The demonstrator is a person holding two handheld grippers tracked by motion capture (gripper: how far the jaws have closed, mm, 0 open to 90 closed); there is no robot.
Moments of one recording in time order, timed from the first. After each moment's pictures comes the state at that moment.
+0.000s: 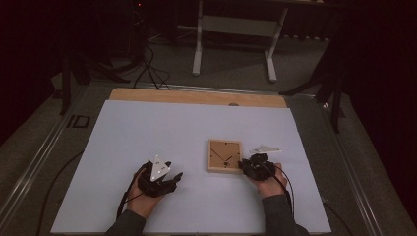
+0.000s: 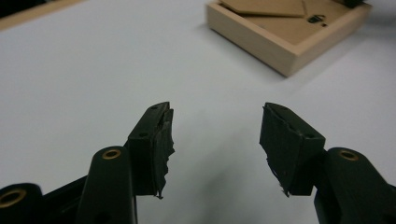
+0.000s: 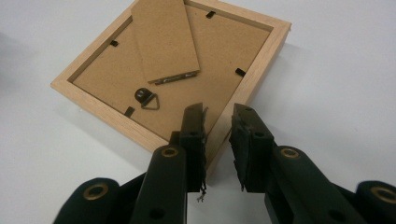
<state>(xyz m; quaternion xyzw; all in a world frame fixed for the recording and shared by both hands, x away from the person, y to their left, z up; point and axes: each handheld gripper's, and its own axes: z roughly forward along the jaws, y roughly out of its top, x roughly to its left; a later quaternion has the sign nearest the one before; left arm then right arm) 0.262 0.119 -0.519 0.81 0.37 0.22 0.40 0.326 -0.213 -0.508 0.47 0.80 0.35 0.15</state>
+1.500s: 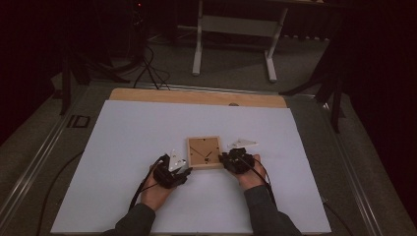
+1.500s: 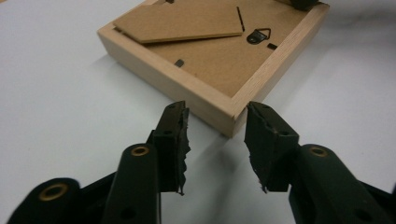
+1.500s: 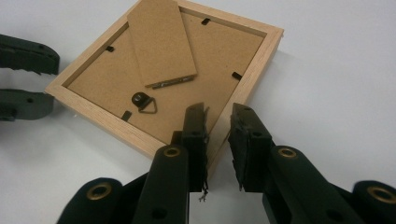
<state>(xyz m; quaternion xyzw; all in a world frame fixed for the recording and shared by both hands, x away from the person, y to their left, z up) 0.296 0.093 -0.533 0.83 0.35 0.21 0.38 0.347 -0.155 -0.513 0.41 0.82 0.37 0.15</state>
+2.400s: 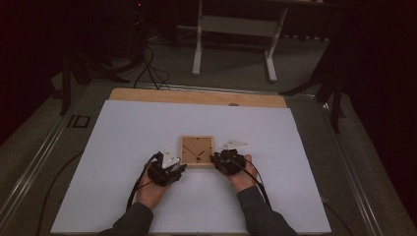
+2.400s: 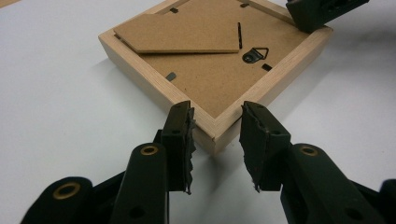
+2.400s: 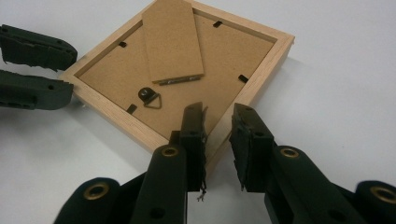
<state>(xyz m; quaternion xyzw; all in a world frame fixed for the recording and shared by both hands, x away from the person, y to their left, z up) 0.298 0.108 -0.529 0.82 0.38 0.21 0.38 0.344 -0.132 -0.516 0.40 0.82 0.39 0.15</state>
